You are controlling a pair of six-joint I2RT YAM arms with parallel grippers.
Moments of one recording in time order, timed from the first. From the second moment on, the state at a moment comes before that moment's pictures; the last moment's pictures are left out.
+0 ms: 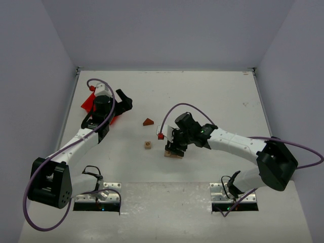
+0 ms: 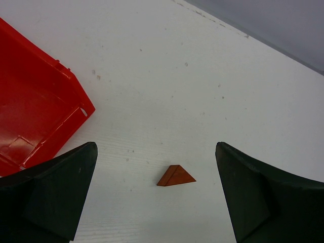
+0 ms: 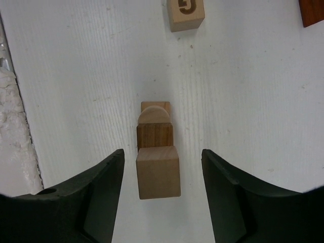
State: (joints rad) left arm -0.19 1.18 0.67 0.14 -0.12 -0.56; right arm 0.82 1.41 0.80 -0.32 -0.35 -0.52
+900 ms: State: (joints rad) left arm -0.19 1.12 0.78 0.07 -0.09 -0.55; right arm 0.82 1.50 1.17 -0.32 -0.48 -0.49
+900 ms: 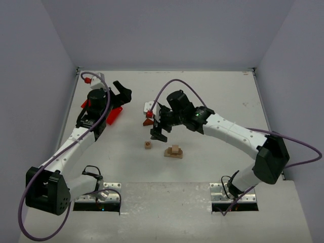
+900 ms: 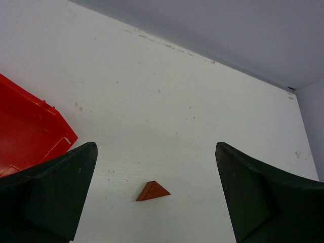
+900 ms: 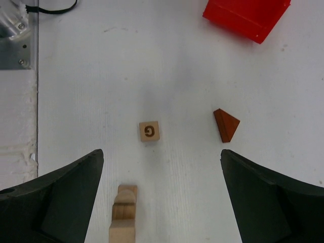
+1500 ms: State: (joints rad) left arm -0.19 1.13 0.76 0.03 -0.20 -0.52; right arm 0.90 1.86 1.34 -0.33 -0.37 -0.53
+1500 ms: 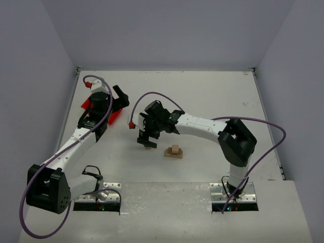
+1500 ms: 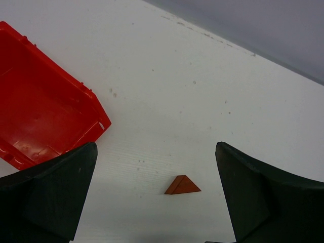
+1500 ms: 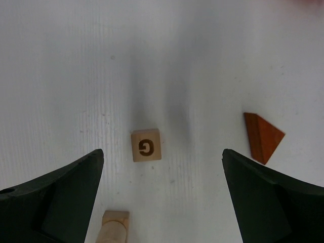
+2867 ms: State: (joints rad) left arm -0.19 1.13 0.72 0.09 -0.18 -0.52; right arm 0.94 2.00 1.24 -0.17 -0.33 -0.57
